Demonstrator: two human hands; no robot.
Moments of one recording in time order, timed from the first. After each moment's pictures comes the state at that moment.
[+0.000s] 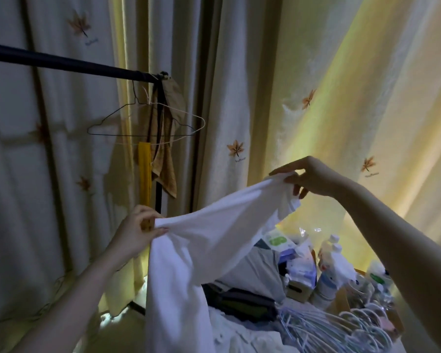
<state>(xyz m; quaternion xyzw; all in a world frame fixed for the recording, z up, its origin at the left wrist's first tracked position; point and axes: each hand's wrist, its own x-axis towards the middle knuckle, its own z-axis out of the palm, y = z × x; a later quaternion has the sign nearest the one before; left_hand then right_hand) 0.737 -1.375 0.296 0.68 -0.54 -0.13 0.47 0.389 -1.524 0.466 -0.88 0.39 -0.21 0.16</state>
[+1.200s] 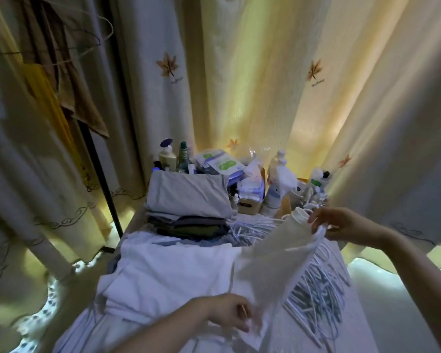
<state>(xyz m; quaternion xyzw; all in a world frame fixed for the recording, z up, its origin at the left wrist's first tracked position) 0.426 -1.358 0.079 0.44 -0.73 -0.53 -0.05 0.116 -1.456 0.242 -0.77 0.48 -0.11 0.41</state>
